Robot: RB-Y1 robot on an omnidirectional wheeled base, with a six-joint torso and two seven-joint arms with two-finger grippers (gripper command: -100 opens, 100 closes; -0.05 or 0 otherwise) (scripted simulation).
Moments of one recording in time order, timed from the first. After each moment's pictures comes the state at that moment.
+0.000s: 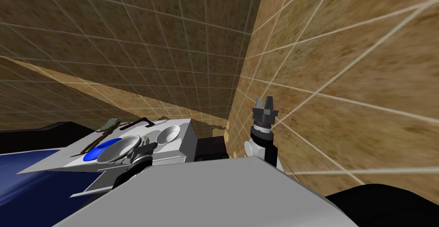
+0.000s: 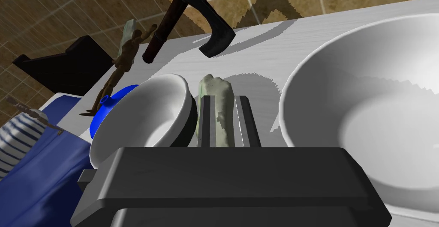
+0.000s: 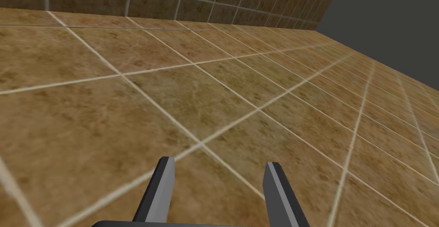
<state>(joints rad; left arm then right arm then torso) 0.44 0.11 0.32 -1.49 0.78 -0.39 0.60 0.48 0.01 0.04 -2.39 -0.02 -0.60 0.15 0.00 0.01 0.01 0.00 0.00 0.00</state>
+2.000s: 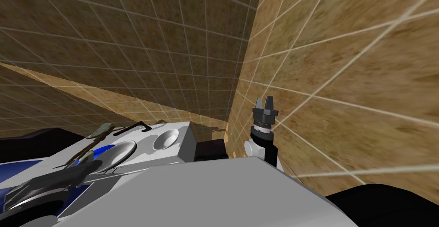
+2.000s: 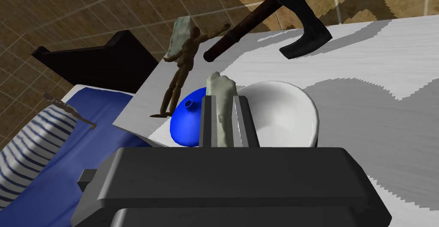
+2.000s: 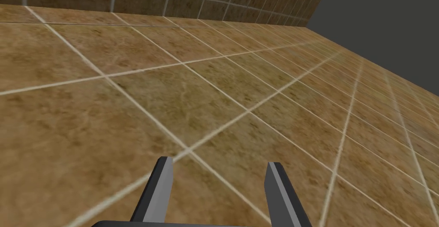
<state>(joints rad) 0.73 0.36 0.58 -1.73 1.01 -0.07 0.72 0.48 0.01 0.04 -2.39 -0.02 -0.60 0.15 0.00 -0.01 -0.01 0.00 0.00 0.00</state>
